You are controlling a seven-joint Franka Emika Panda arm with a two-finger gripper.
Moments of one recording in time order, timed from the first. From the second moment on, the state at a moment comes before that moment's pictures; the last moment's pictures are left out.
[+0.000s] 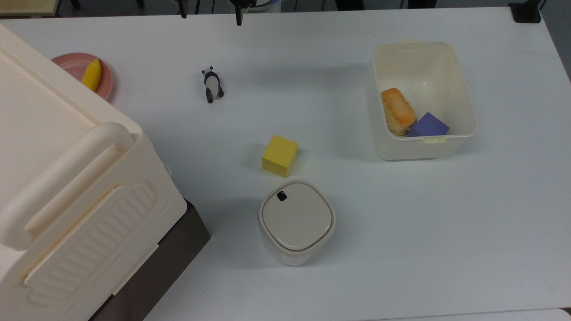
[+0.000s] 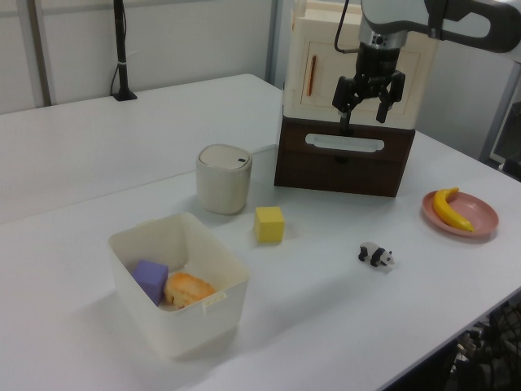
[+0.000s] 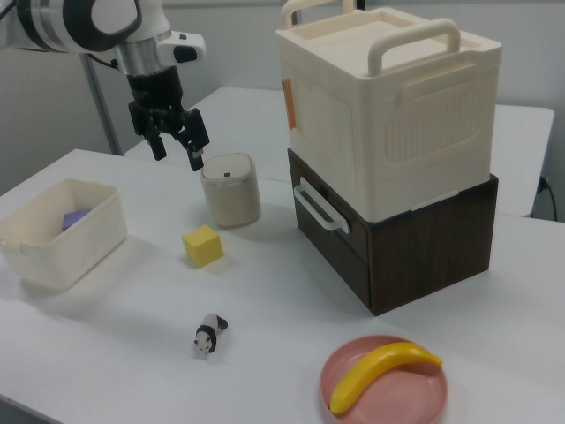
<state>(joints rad) 0.09 -0.01 -0.12 -1.62 -0.04 1.63 0.10</state>
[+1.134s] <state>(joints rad) 0.05 -0.01 -0.12 -1.62 -0.04 1.65 -0.35</state>
